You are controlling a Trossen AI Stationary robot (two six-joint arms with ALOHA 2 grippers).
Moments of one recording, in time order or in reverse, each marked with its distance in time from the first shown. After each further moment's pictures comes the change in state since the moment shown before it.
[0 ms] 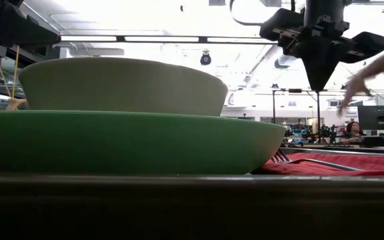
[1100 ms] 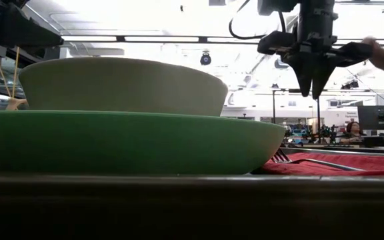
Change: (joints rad) left arm 0.000 0.000 0.000 0.000 -0.053 -0.056; right arm -0.145 0.000 0.000 -0.073 0.063 -0.094
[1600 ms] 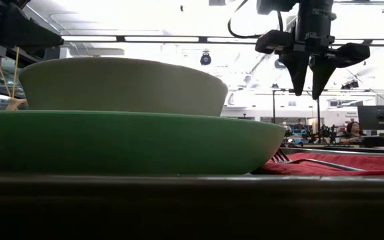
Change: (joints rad) left arm 0.000 0.000 0.000 0.000 -0.002 -0.023; right arm 0.000 0.000 0.000 0.026 -0.005 0.000
